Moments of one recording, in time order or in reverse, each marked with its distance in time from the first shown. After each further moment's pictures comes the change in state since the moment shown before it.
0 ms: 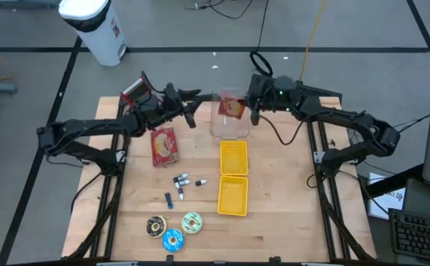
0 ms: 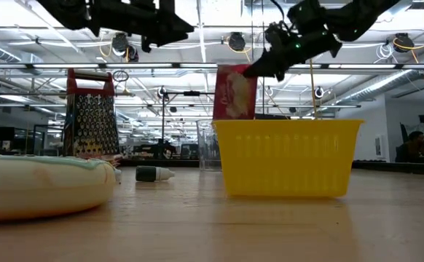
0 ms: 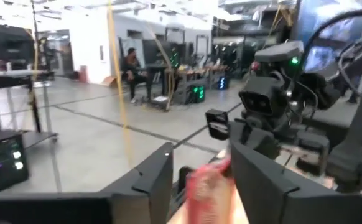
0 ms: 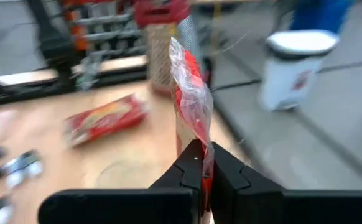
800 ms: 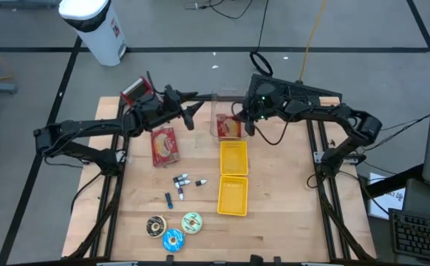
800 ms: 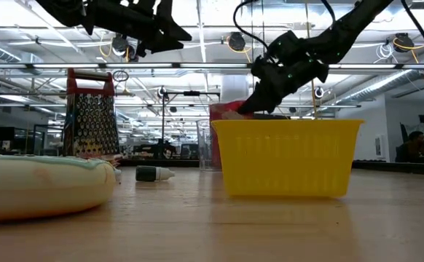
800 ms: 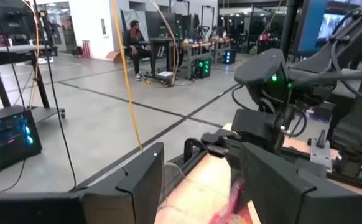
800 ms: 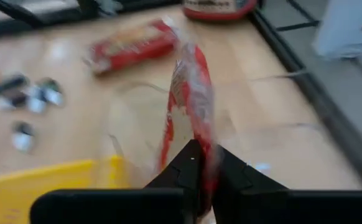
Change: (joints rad) left arm 0.000 -0.021 0.000 -0.128 -0.013 -0.015; right arm 0.026 0.214 0.000 -0.047 -0.055 -0.106
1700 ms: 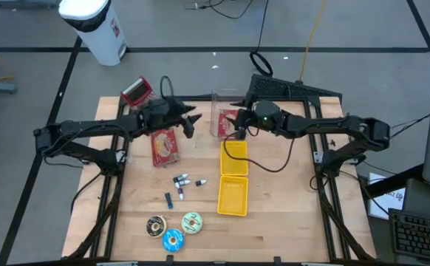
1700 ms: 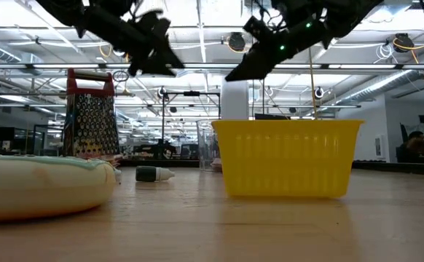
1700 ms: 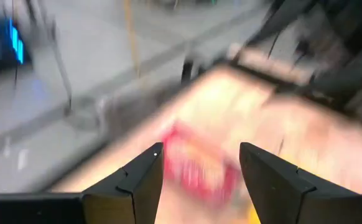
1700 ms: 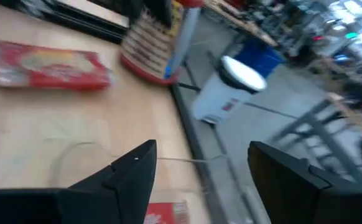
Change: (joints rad) left arm -0.020 -0.003 0.000 -0.389 -0.008 -0.214; right arm 0.302 -0.146 0.000 0.136 0.624 -0.291
